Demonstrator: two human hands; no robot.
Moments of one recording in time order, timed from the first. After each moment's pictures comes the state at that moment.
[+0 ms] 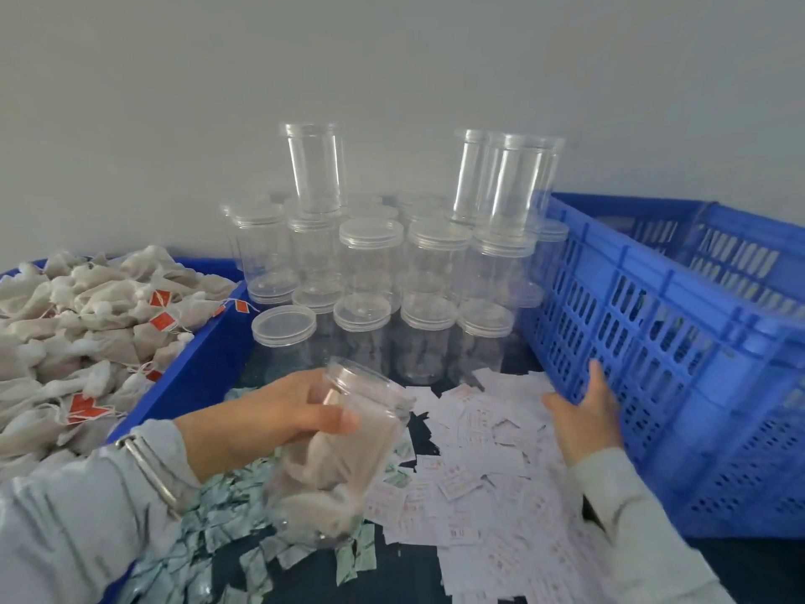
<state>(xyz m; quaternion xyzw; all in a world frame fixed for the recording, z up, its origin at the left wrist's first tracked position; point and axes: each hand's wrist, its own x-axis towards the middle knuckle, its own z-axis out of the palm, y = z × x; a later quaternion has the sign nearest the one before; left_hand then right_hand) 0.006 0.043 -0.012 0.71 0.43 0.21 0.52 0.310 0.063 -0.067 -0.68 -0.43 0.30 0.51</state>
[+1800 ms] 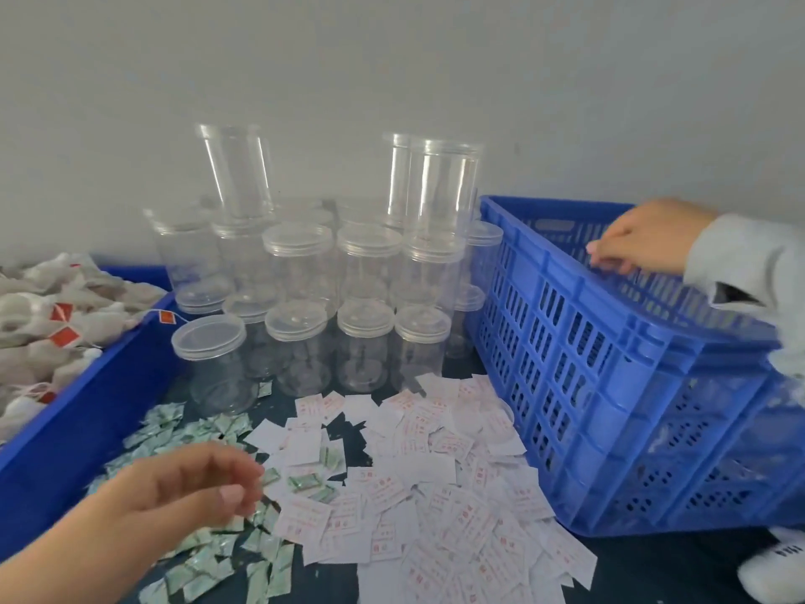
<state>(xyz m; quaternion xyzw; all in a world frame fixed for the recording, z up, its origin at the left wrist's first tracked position) 0.009 -0.022 -0.035 0.63 0.53 0.33 0.46 0.420 0.091 0.125 -0.74 -0.66 0.02 0.09</state>
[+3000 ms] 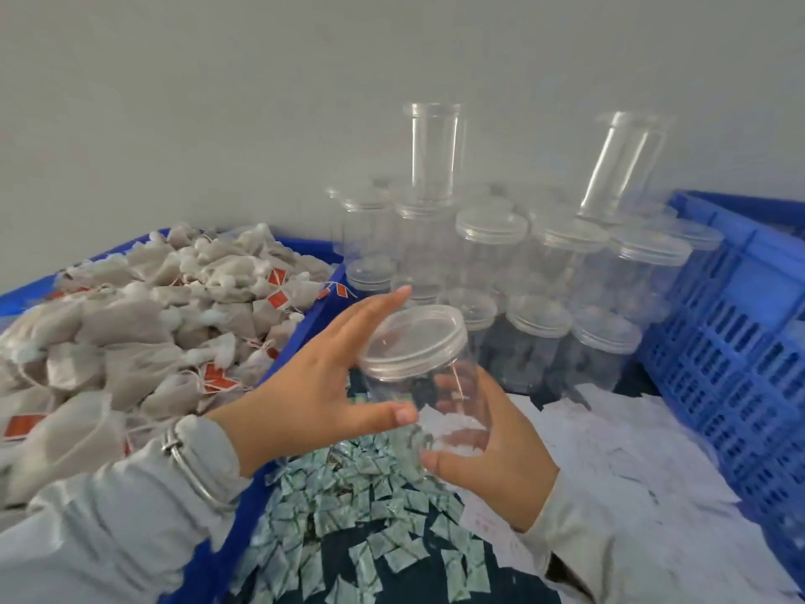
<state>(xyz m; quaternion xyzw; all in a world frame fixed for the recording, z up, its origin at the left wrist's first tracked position) -0.072 0.035 -0.024 0.82 0.43 0.35 0.14 0.135 0.045 -0.074 -0.39 -0.72 0.42 0.40</state>
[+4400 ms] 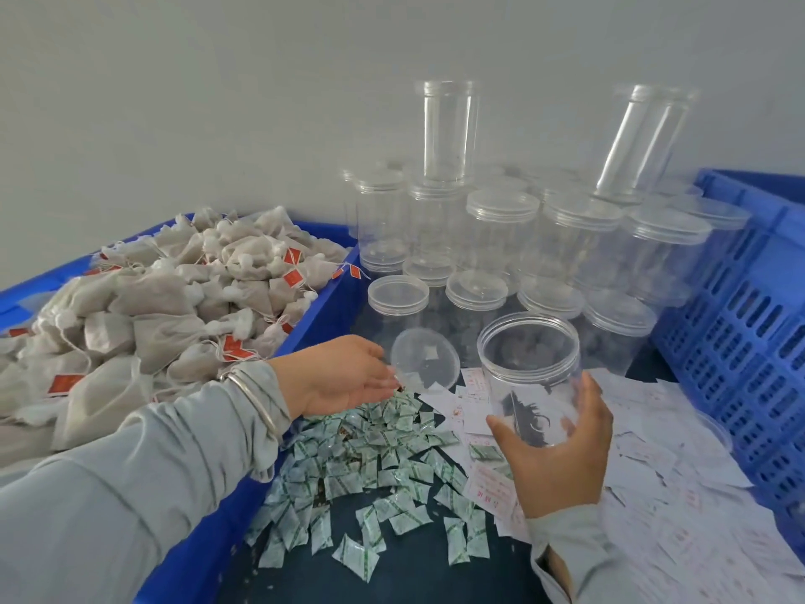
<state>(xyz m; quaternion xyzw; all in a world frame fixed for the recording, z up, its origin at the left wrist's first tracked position) -0.052 0.066 -0.042 0.40 0.60 0.33 0.61 0.168 0.053 -0.142 -0.56 -0.57 0.14 0.59</state>
